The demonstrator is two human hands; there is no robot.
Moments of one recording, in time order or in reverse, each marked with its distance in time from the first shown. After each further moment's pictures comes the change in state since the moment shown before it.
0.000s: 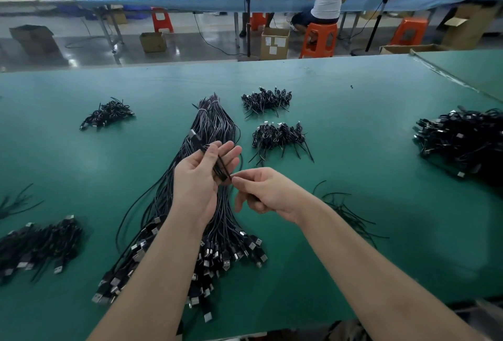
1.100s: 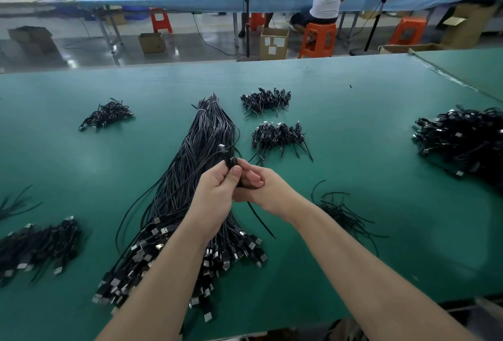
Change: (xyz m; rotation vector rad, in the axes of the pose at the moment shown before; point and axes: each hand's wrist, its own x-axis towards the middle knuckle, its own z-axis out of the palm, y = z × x) left_hand -0.015 -0.022 -0.012 0.515 -0.343 0.084; right_hand 0.010 0.017 -0.001 -0.027 0.097 -0.142
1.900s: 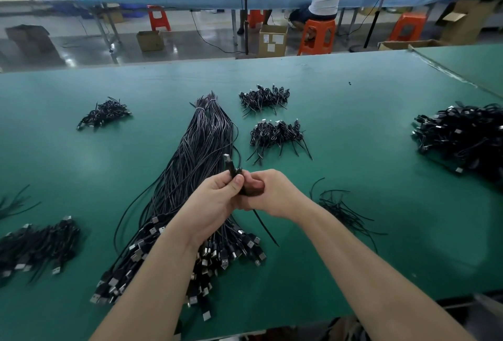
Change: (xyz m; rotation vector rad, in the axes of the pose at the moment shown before) left_hand -0.002 -0.003 -0.008 -0.233 -0.202 -0.262; right_hand -0.008 0.007 -0.013 -0.413 0.066 -0.044
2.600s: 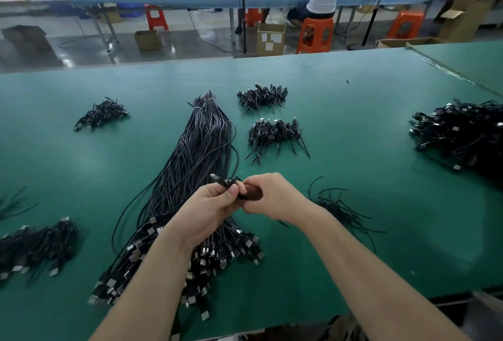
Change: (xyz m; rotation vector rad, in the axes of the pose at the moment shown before) left_hand 0.000 -0.015 -0.014 -0.123 -0.036 -0.088; right_hand -0.003 0.009 -0.001 -0.251 -0.021 -0.037
